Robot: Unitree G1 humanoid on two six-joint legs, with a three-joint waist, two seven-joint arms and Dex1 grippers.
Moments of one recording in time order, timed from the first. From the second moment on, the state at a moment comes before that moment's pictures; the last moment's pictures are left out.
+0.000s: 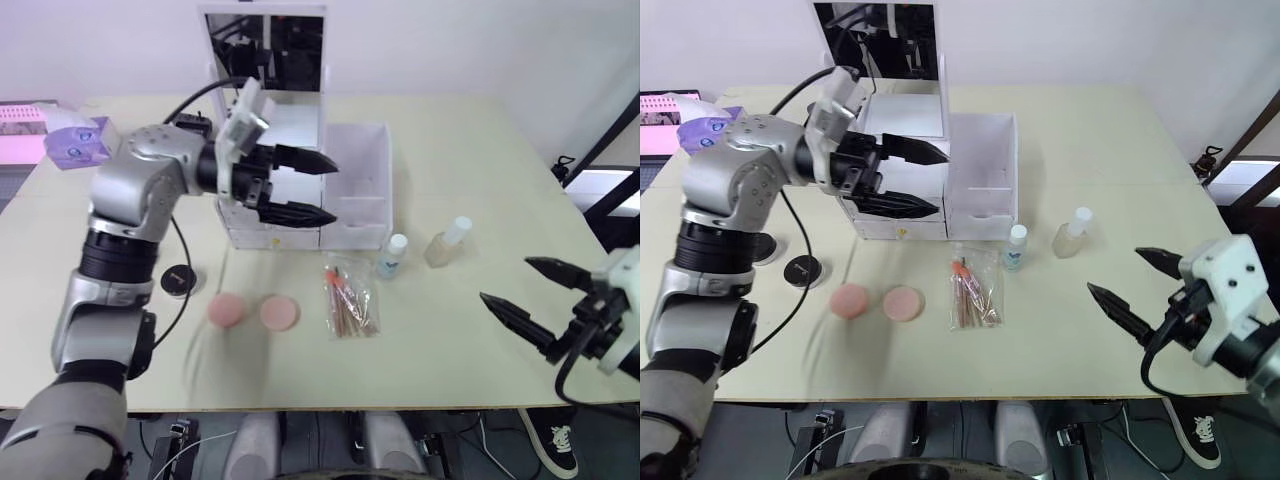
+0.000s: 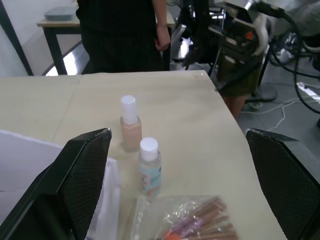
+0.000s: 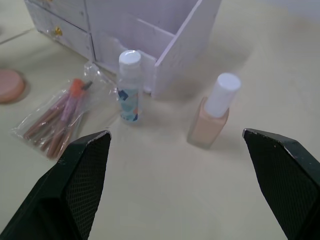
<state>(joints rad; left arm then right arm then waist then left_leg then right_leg) -0.99 0.55 -0.12 0.14 -0.52 0.62 -1.42 0.39 -0.72 -0.87 -0.95 0.82 0.91 0.63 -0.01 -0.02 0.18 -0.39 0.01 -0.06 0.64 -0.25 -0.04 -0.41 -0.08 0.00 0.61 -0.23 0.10</state>
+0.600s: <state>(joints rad) -0.91 0.58 -0.12 -0.02 -0.56 0.69 -1.34 0.07 -0.88 -0.57 -0.73 0.80 0.86 0.54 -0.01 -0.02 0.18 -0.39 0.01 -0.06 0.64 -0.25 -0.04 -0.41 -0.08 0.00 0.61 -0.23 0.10</state>
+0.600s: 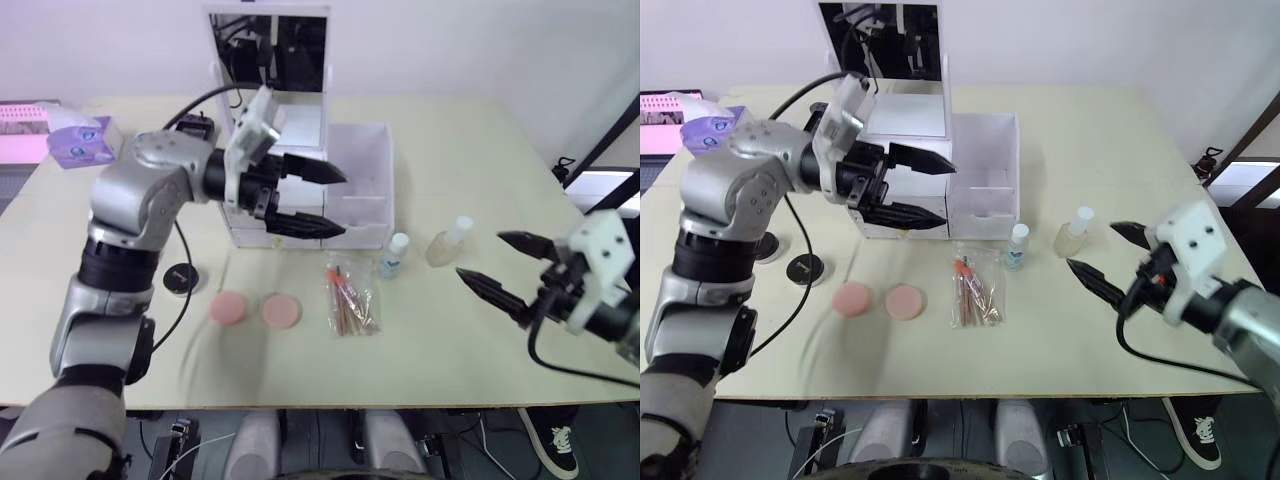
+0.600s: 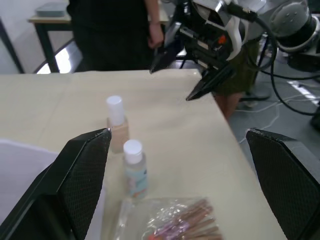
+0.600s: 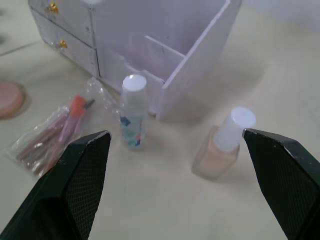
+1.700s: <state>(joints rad) -0.75 0.68 -0.04 -0.26 -0.66 0.76 -1.15 -0.16 -0.72 -0.25 -0.27 0.47 0.62 0.51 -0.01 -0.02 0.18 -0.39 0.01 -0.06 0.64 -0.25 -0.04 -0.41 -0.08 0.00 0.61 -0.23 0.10</state>
